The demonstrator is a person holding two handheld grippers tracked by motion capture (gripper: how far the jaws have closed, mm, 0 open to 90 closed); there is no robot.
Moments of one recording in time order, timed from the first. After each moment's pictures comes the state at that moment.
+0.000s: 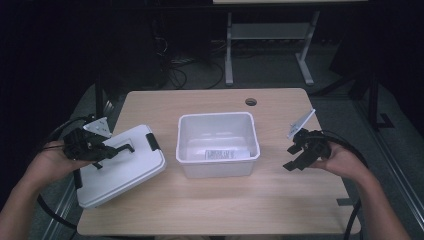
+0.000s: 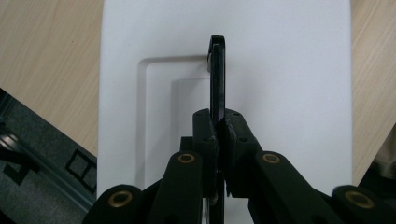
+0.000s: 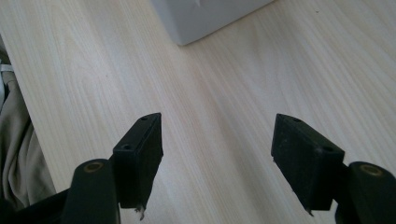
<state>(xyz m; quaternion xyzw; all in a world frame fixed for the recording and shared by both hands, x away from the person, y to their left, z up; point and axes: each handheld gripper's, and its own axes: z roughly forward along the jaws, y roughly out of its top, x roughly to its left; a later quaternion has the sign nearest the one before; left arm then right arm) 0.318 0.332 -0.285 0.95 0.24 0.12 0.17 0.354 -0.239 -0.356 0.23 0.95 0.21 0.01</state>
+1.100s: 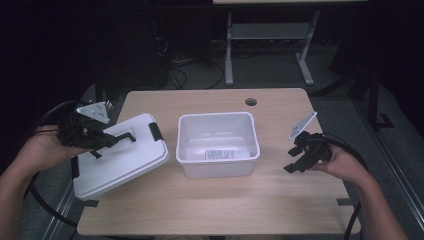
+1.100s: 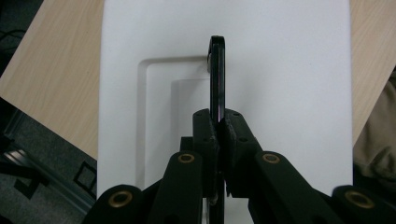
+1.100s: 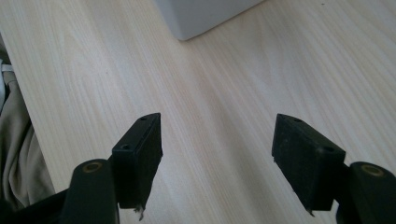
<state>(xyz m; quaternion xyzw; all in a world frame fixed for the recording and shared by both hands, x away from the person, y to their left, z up) 0.320 0.316 -0.233 0.95 0.21 0.12 0.18 0.351 -0.244 -0.365 0.24 0.95 0.21 0.00</state>
